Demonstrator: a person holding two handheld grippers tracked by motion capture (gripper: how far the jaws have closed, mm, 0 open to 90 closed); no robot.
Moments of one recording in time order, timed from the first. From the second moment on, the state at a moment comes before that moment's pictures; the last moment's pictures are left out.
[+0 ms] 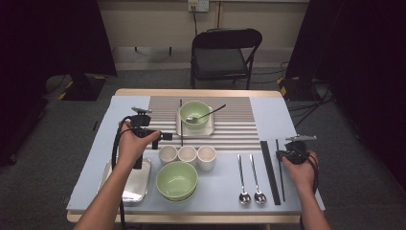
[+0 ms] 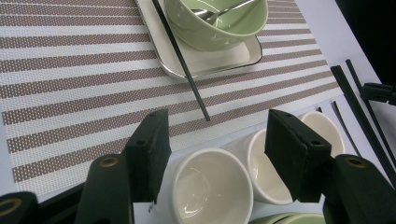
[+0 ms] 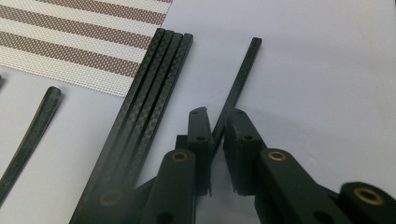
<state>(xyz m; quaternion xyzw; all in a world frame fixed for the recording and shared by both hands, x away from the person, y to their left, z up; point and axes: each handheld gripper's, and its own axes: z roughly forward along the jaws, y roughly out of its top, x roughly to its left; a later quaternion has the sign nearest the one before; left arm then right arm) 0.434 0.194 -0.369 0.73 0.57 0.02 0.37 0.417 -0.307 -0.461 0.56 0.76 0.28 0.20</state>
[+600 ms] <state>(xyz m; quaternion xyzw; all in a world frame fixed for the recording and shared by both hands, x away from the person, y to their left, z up) 0.436 0.191 -0.370 0.73 0.57 0.02 0.38 0.429 -0.312 -0.456 0.59 0.75 0.27 0.16</state>
